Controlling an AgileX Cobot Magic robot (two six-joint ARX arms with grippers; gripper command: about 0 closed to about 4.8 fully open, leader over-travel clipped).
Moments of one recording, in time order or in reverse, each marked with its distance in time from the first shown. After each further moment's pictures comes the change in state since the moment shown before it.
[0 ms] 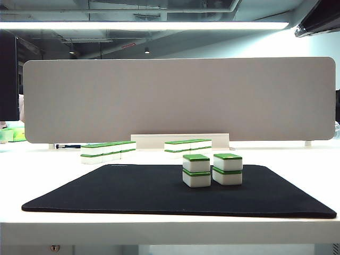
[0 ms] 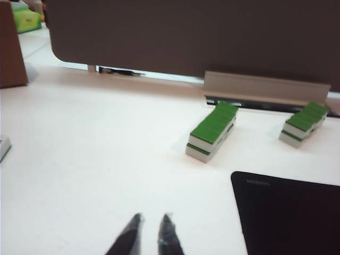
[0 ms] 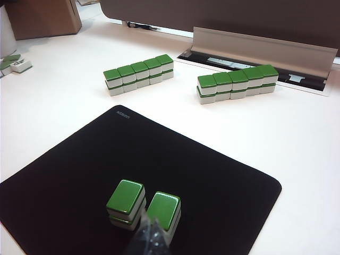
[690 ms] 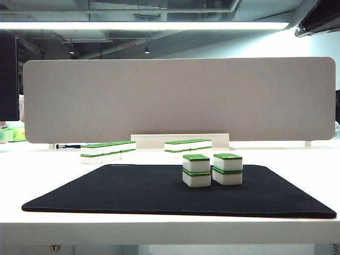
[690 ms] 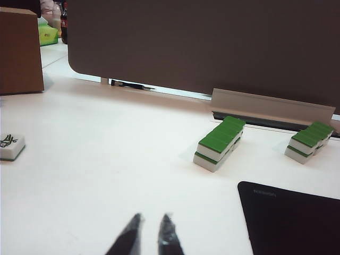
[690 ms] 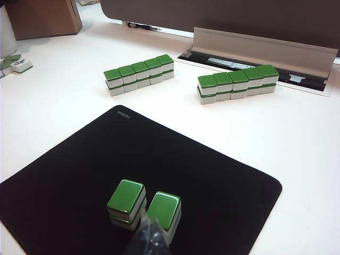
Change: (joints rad) left arm 0.034 -0.156 -0.109 0.017 -0.001 -0.031; right arm 0.000 0.000 0.000 0.000 0.000 0.000
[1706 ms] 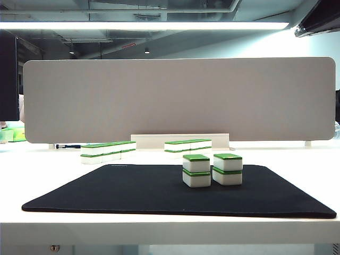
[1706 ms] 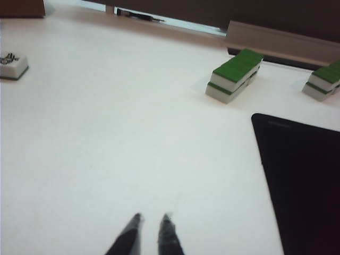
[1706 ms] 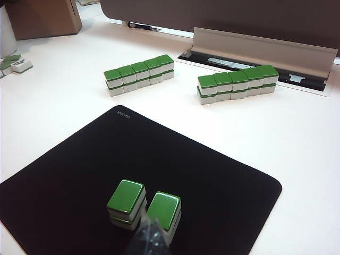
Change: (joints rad) left arm 0.002 -0.210 -0.031 -0.385 -0.001 -0.019; right arm 0.000 0.000 0.000 0.000 0.000 0.000
